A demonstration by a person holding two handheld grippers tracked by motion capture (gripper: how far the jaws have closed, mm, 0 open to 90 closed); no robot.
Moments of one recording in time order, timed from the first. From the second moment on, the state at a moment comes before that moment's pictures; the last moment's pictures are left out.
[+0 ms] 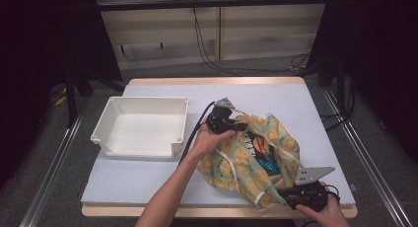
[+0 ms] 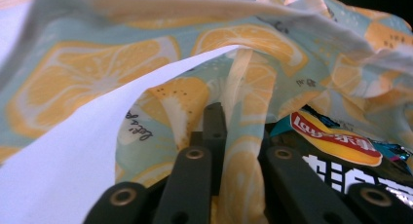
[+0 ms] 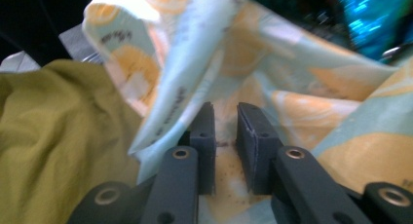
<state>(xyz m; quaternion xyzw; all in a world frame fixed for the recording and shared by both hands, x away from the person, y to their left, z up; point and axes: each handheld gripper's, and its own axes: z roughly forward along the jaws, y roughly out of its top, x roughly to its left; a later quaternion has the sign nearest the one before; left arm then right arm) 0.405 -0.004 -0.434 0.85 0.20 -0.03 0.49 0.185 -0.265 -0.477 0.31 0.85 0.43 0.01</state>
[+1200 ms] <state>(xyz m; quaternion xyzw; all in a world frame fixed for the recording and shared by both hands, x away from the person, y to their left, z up) 0.313 -0.054 -0.385 0.90 0.00 -0.03 0.44 0.182 -0.320 -0.437 0.38 0.75 0.52 0.14</state>
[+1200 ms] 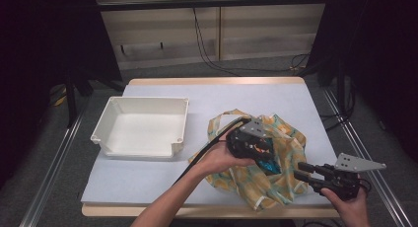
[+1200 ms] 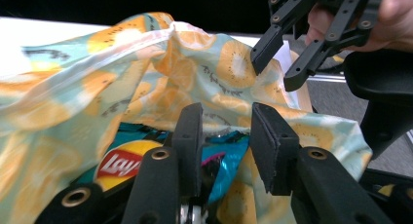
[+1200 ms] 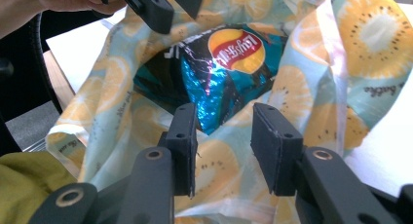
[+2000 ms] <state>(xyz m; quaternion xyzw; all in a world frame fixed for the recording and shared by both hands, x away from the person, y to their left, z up) 0.309 -0.082 -0.437 0.93 -0.04 0.03 0.35 0.186 -0.321 -0.443 0.39 0.75 0.51 0.13</state>
